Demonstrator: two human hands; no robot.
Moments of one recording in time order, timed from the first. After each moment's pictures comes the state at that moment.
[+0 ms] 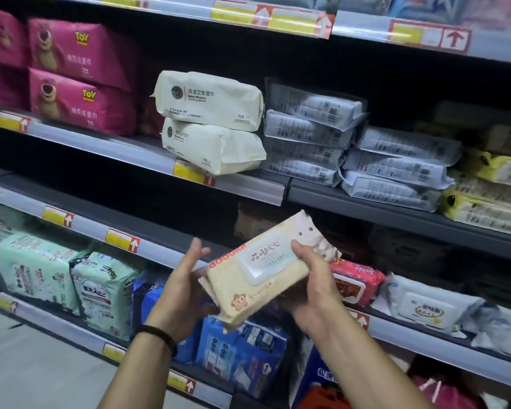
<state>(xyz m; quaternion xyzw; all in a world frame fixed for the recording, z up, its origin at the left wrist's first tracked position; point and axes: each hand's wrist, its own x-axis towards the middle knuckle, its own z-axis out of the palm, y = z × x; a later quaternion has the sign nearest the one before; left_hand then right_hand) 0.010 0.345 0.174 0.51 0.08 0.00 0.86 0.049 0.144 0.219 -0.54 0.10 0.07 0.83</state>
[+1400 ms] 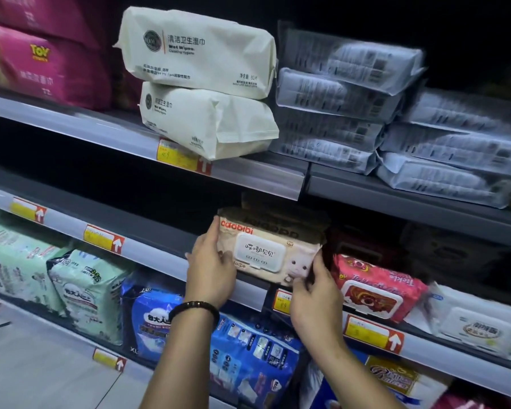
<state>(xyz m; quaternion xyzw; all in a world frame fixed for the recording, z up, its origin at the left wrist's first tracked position) 0.134 0.335 0.138 0.81 0.11 0.24 0.52 0.120 0.152 0.137 -0.86 0.04 -0.16 0.49</state>
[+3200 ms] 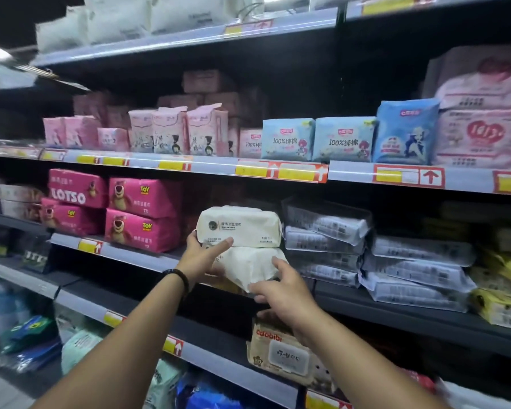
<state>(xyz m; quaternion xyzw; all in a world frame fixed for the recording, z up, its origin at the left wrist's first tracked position) 0.105 0.456 0.395 0.72 0.07 0.19 0.66 0.053 0.240 0.398 -0.78 -0.13 0.05 0.61</state>
